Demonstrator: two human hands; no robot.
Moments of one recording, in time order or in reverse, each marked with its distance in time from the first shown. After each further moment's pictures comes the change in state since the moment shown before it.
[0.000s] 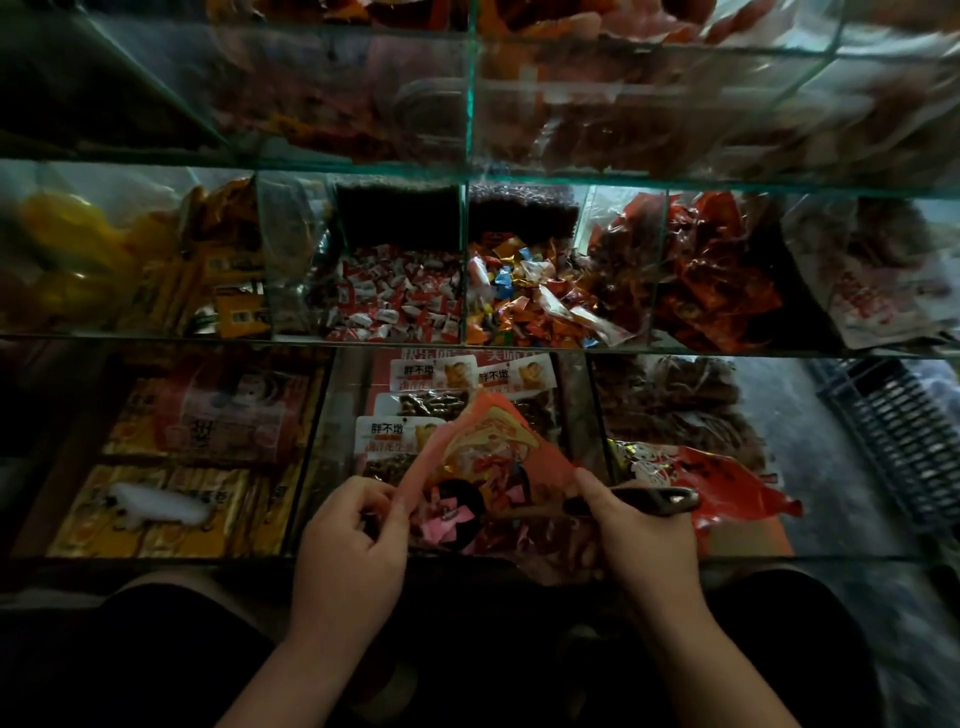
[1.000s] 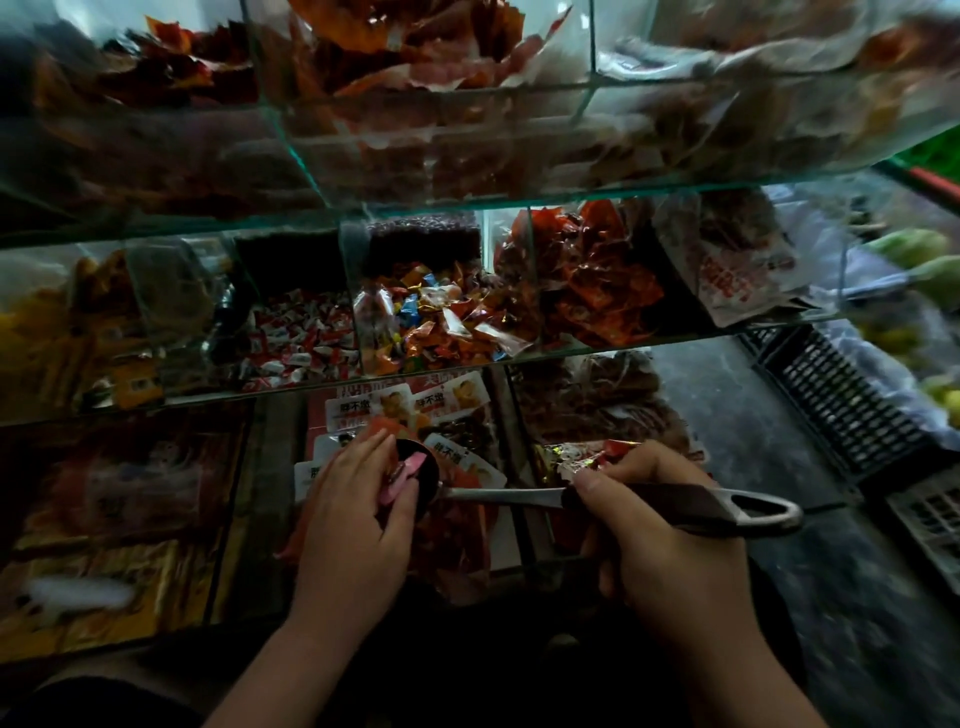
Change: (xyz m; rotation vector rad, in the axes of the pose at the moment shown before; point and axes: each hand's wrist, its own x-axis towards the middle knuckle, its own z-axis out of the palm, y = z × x) left_hand 0.020 0.050 0.056 0.226 -0.210 0.278; right_hand -0.040 -0.053 -0.083 0.138 -0.112 -0.417
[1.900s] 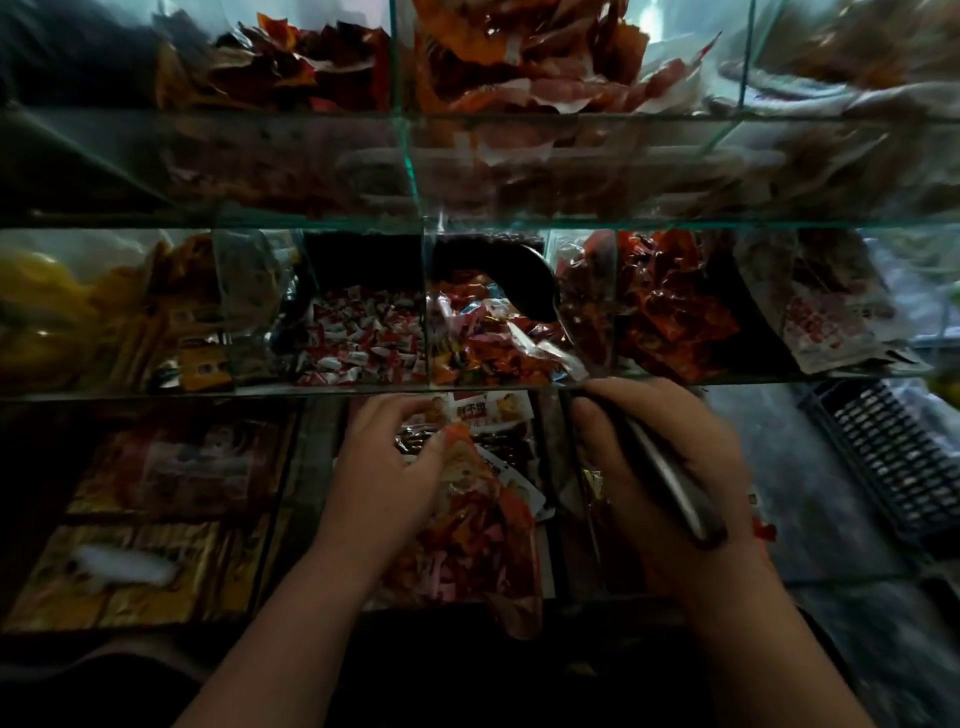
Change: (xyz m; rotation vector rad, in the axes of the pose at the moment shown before) left_hand 0.057 -0.009 -0.032 -0.249 0.115 -0.086; right_hand 0.073 -0.005 0.049 -0.493 -0.063 -0.760
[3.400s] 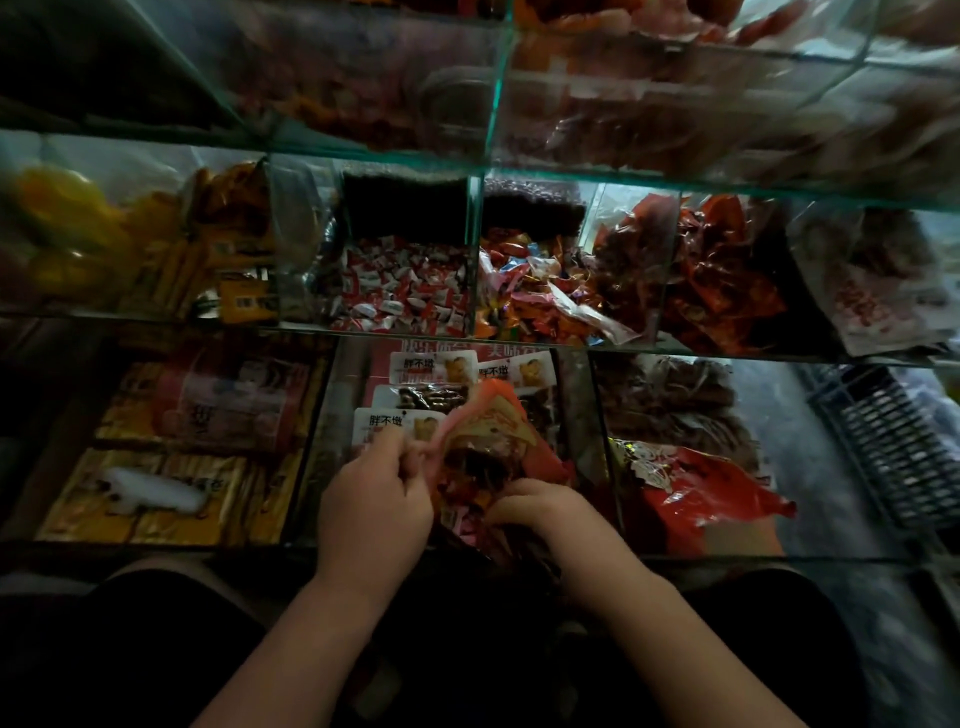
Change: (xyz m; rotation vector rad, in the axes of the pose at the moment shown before) left_hand -0.067 -0.035 -0.024 0.215 0.061 -0.114; right_hand -0.077 0.009 0.078 -0.112 -1.027 0.202
